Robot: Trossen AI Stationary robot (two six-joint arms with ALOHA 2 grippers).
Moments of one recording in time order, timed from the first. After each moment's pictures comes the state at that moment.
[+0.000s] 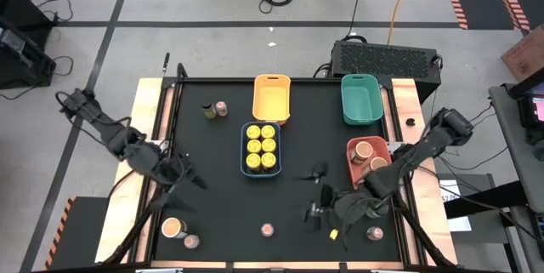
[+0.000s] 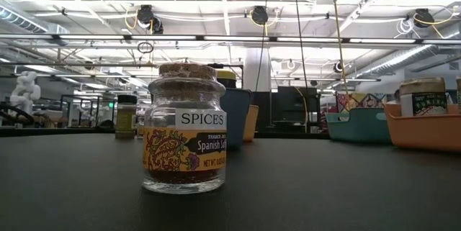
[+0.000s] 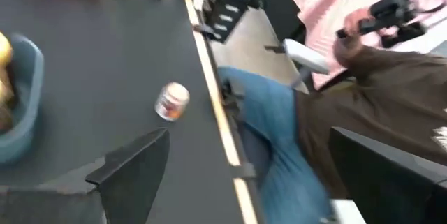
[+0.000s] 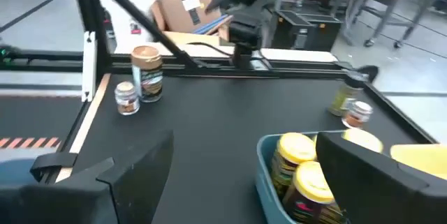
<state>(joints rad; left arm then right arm) -0.63 0.80 0.82 -0.44 -0.03 -0.60 0.61 1.52 1.10 0.01 0.76 0.22</state>
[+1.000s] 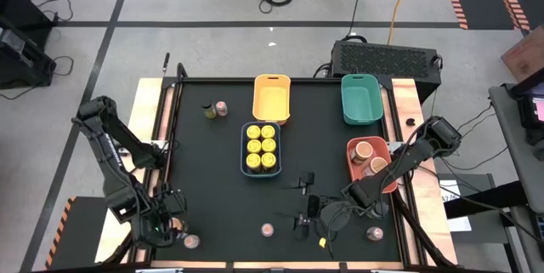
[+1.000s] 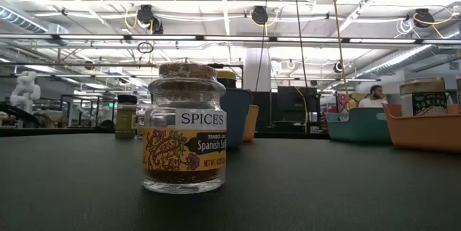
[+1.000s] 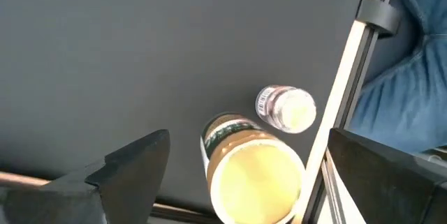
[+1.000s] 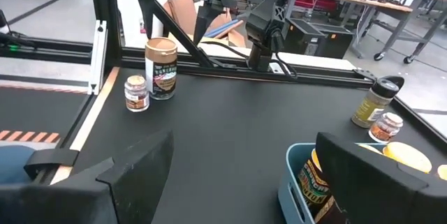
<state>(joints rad) -1.06 1.32 1.07 -1.05 -0.17 -1.36 0.60 1.67 1.10 0.21 0.73 0.13</state>
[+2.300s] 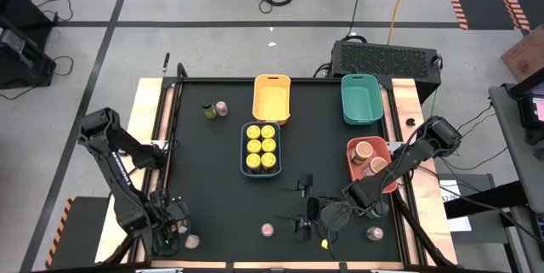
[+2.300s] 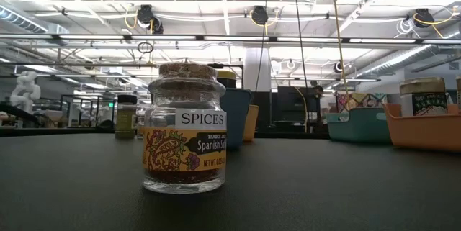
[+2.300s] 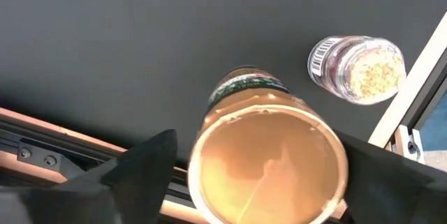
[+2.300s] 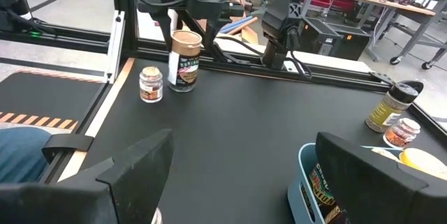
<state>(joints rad) -1.08 1.49 1.07 -1.11 -0.03 -1.43 0.60 1.67 1.10 0.20 0.67 0.11</state>
